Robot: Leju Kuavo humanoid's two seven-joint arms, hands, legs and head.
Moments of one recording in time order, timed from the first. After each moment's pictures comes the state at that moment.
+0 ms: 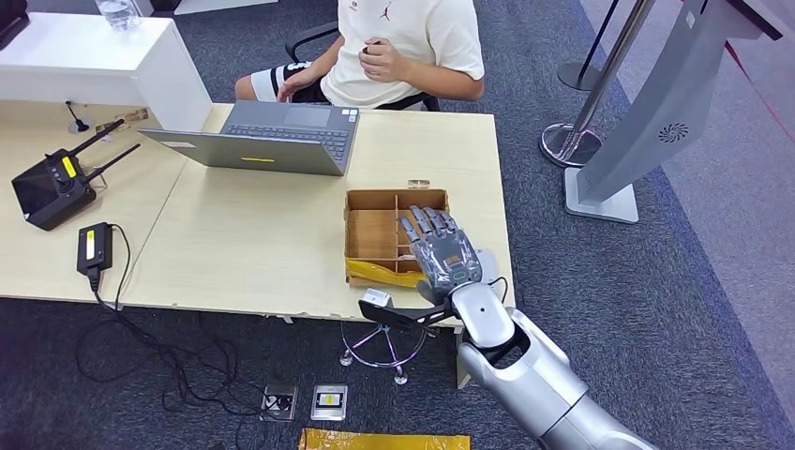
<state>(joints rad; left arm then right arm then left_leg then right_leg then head) -0.12 0.34 -0.66 -0.26 -0.25 -0.16 0.14 -0.56 -0.04 0.77 -1.08 1.11 -0.03 0.24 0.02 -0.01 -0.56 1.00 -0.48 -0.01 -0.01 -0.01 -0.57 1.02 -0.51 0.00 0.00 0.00</state>
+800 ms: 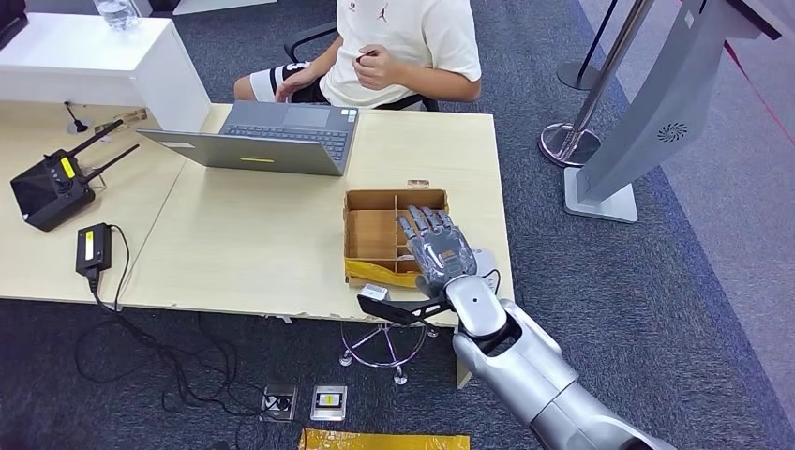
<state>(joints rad) -0.14 0.34 -0.66 -0.26 -0.26 -0.17 0.15 -0.61 0.01 0.77 -0.96 1.11 -0.03 0.22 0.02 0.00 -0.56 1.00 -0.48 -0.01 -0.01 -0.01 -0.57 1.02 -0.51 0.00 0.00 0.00</state>
